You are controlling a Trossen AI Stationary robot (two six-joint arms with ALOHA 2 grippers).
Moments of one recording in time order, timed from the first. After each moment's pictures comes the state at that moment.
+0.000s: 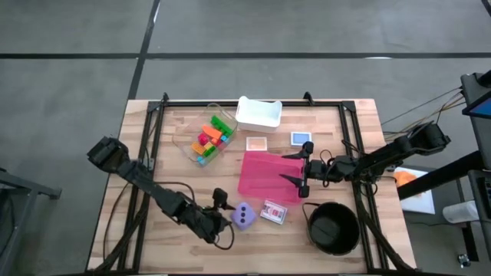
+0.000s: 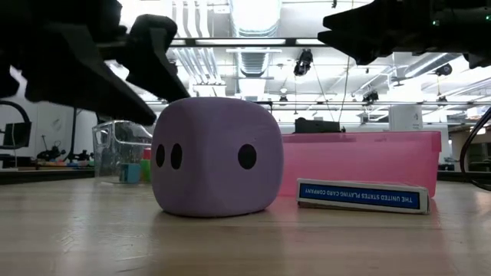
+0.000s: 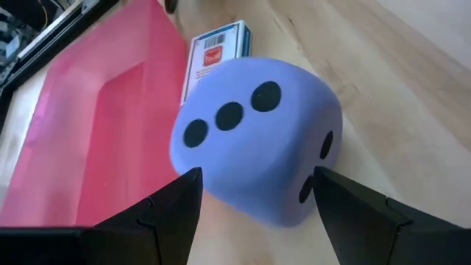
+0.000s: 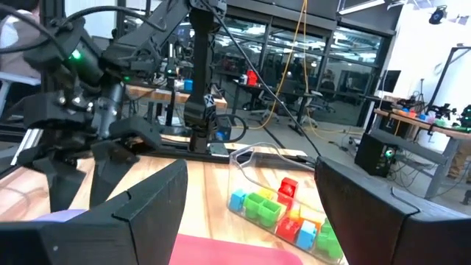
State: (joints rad) left arm -0.61 1.69 0.86 0.02 -0.51 0.12; right arm 0.25 1.22 0.27 1.06 0.38 -0.18
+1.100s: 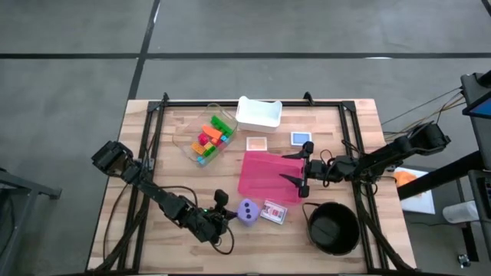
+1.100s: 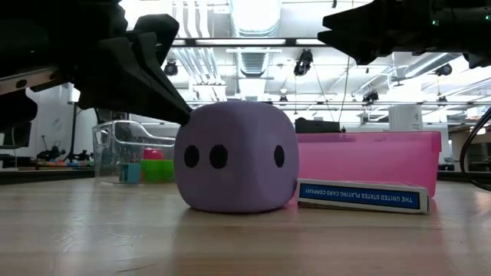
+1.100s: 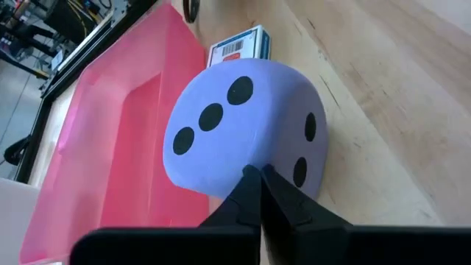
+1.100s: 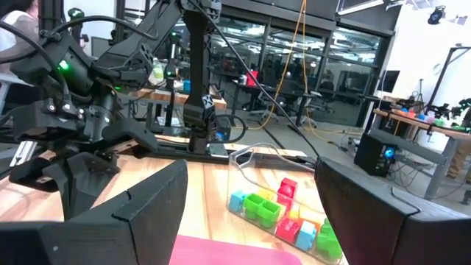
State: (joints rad) left arm -0.61 1.78 0.86 0.09 -0.62 0.15; right arm 0.25 1.22 0.28 1.06 0.38 -0.18
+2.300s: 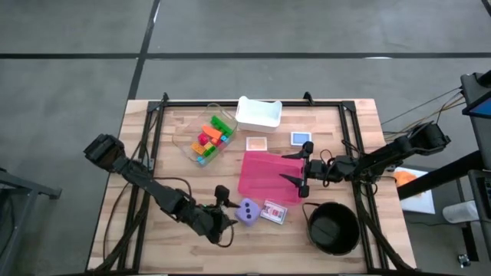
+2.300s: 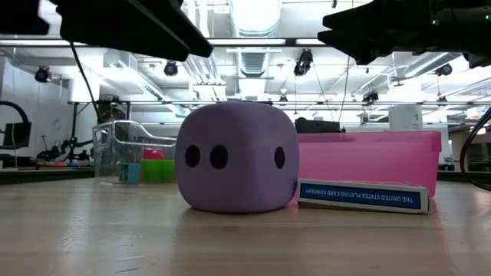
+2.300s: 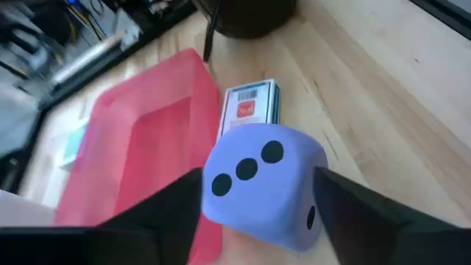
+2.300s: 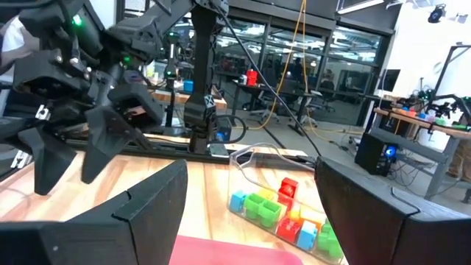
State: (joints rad) left arm -0.58 1.64 0.93 0.01 -0.54 0.14; right arm 0.25 1.22 0.28 1.06 0.38 -0.17
